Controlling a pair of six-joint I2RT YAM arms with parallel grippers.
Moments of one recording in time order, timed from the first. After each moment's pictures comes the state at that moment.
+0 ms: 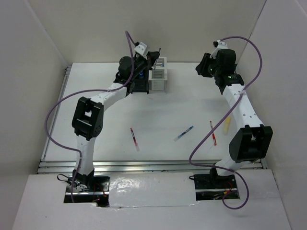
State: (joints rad) left arm -0.41 2.10 1.69 0.72 0.33 -0.09; right arm 0.04 1.56 1.50 -0.30 -0.21 0.23
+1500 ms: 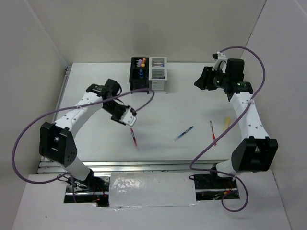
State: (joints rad) left arm -0.34 1.59 1.40 -1.15 0.71 1.70; right arm -0.05 1.43 1.39 -0.50 -0.55 0.04
